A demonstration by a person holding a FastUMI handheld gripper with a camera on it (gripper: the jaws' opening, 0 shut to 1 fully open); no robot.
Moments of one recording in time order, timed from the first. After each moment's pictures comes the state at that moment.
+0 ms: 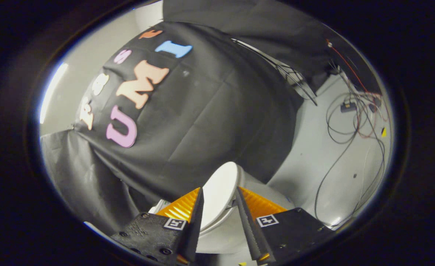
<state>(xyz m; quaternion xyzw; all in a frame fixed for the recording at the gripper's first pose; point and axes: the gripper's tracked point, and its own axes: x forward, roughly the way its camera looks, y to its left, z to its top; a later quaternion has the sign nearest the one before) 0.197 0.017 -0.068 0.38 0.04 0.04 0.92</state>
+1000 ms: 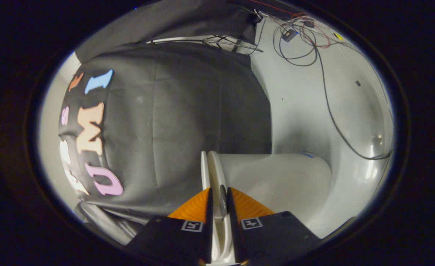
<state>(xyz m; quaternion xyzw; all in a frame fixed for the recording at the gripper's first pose) 0.317 0.025 -0.136 0.62 0.05 0.04 0.79</state>
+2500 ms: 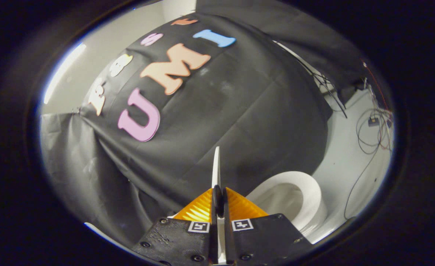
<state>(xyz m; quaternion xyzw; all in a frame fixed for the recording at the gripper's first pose) 0.268 0.220 0.073 0.26 0.01 0.06 0.96</state>
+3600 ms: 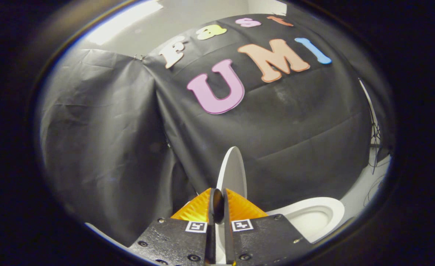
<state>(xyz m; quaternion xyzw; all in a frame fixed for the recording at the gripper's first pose) 0.265 0.419 0.114 0.02 0.00 0.16 0.99</state>
